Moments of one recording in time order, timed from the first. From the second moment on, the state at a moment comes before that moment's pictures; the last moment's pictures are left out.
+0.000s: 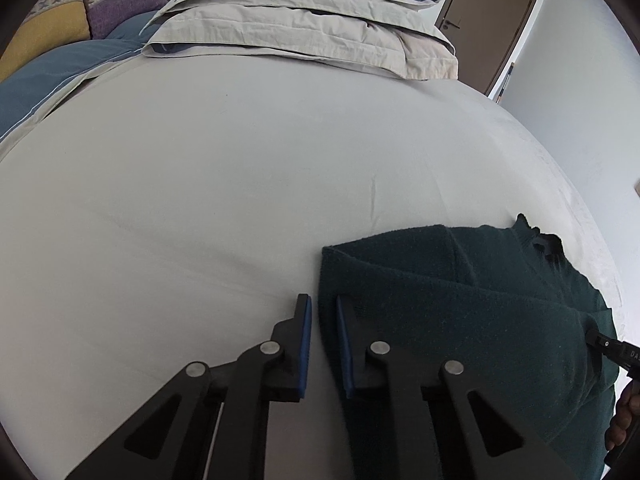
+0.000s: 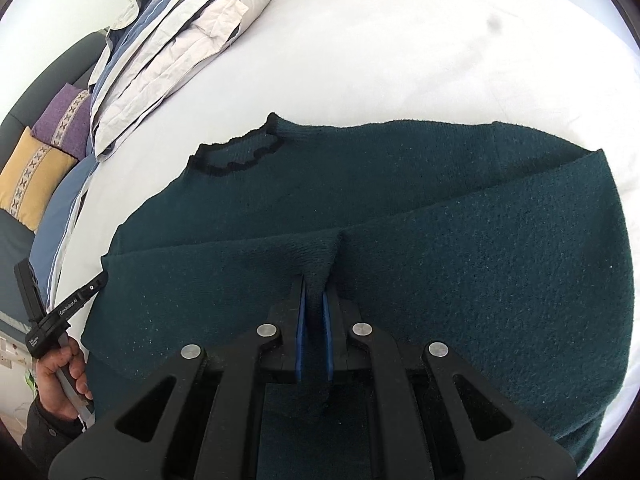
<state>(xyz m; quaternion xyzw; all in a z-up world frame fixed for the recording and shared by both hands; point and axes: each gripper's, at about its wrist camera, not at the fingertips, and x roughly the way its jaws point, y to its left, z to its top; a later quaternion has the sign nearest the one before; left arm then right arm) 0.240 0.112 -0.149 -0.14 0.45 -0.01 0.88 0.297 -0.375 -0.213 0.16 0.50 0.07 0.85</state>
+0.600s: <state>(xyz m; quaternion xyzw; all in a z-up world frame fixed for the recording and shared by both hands) 0.256 0.109 -0.156 -0.07 0.45 0.03 0.89 0.289 -0.394 -0.217 0.20 0.49 0.07 0.84</state>
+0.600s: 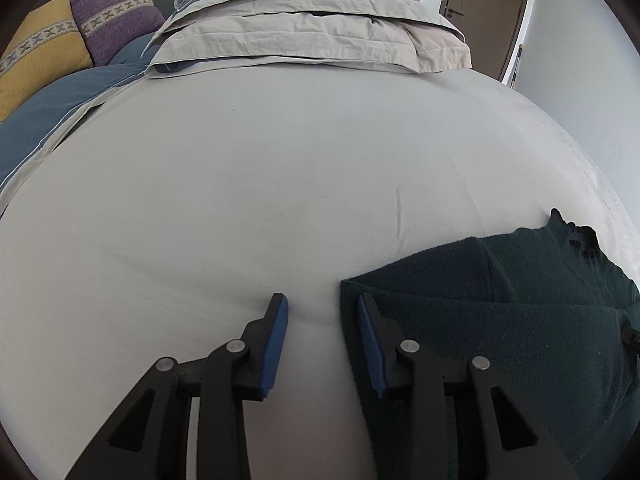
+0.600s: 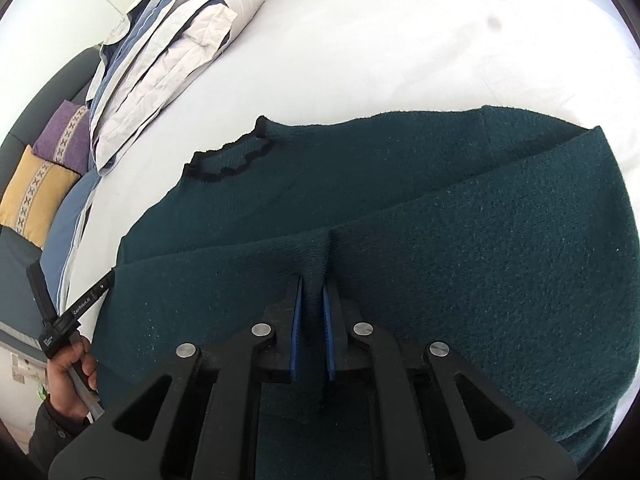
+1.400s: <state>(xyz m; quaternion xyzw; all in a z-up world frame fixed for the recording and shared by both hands) 0.156 0.076 -0.133 0.01 0.43 0.01 0.90 0.186 -0.409 -0.181 0.18 0.44 0.01 0.88</state>
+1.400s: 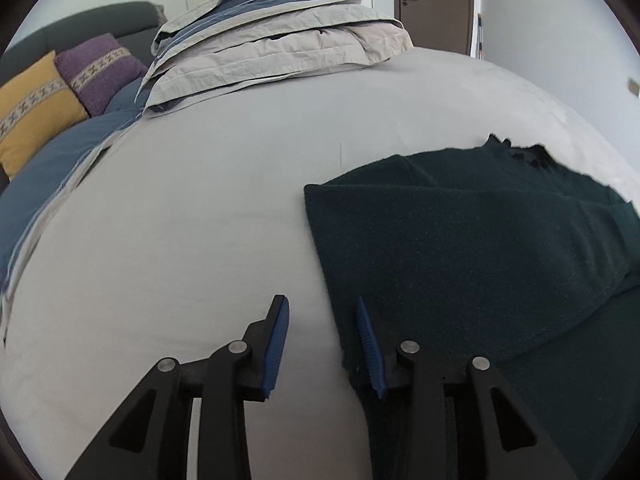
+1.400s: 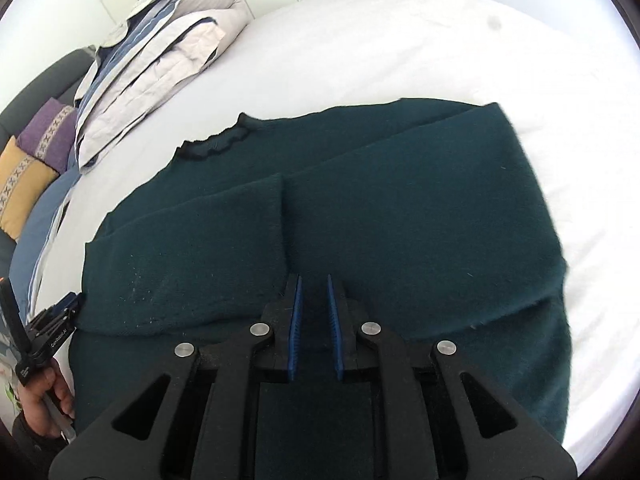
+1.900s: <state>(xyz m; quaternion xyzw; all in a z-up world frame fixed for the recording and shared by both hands) -0.066 0.105 -0.138 -0.13 0.48 -0.11 0.86 -0.032 -0.423 -0.074 0.14 0.21 -0.01 0.97</state>
